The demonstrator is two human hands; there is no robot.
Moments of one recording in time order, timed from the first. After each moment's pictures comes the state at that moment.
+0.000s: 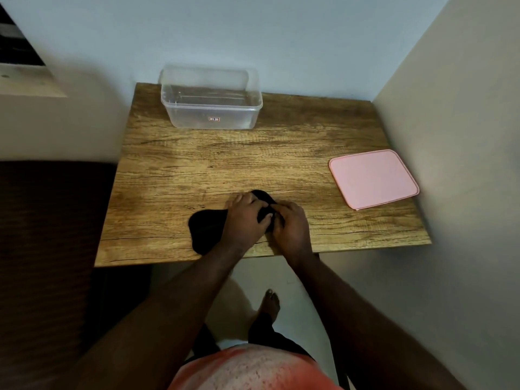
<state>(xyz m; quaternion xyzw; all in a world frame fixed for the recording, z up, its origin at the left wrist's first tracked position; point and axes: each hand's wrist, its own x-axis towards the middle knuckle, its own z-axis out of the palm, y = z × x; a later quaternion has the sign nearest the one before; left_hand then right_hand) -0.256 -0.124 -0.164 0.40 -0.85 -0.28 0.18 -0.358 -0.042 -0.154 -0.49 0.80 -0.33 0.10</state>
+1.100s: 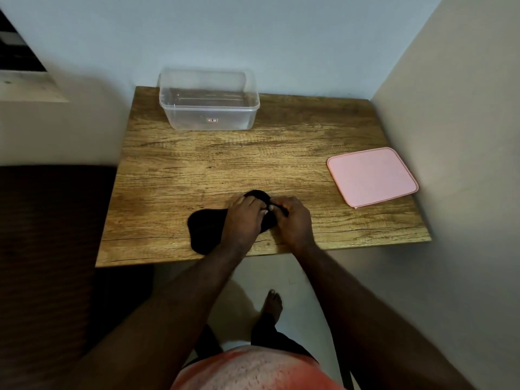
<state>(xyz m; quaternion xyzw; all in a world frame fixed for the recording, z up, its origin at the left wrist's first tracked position) -0.257 -0.120 -0.161 0.36 -0.88 -0.23 0.20 -0.371 -0.045 -0.147 -0.42 0.81 -0.38 0.18</state>
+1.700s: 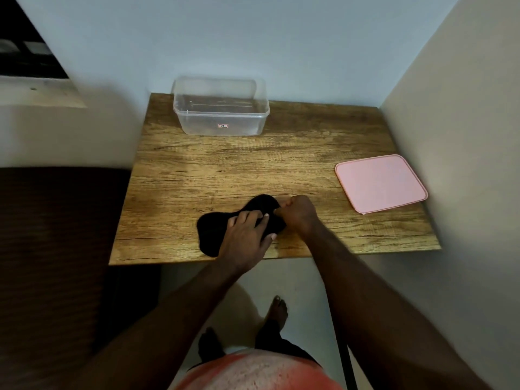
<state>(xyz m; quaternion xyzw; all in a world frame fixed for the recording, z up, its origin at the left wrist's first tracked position) -0.220 -0.101 -0.156 0.34 -0.93 -0.15 0.06 -0.382 -0.080 -0.122 -0.29 0.86 -0.26 0.32</state>
